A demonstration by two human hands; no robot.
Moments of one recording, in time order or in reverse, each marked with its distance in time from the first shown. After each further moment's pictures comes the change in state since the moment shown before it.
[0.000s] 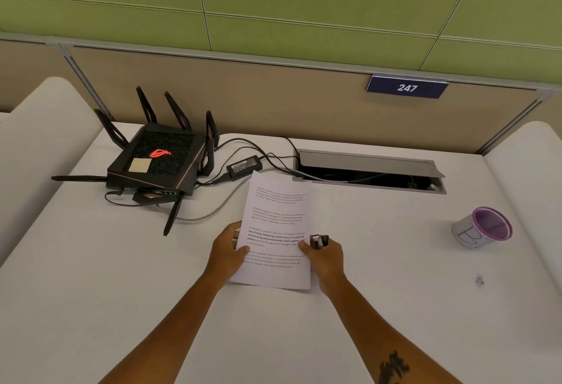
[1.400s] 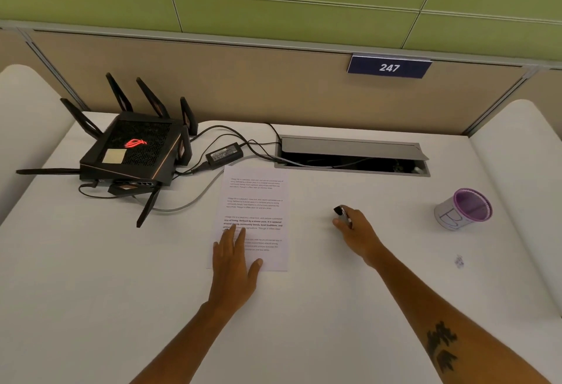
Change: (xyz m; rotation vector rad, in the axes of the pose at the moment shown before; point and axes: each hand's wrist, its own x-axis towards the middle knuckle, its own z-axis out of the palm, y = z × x) left_hand -0.062 -0.006 0.078 0.457 0.095 0.252; right_hand 0.059 -0.019 -0.129 -0.516 -0.164 -0.266
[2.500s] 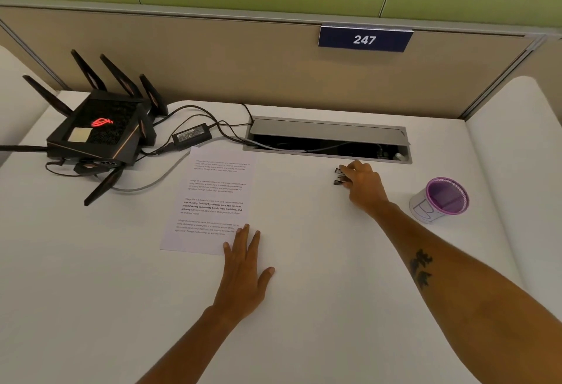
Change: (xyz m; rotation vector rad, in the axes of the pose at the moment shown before) left_hand -0.037 0.102 0.095 0.105 -0.103 0.049; right_hand 0.094 0.042 -0.120 -0.803 0.051 -0.350
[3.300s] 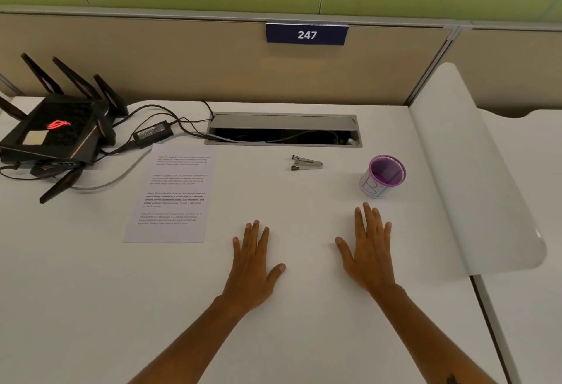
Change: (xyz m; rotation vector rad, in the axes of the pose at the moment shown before) left_hand -0.016 0.080 0.053 0.072 -0.147 0.147; right_hand -0.222 0.068 0.070 0.042 0.222 0.183
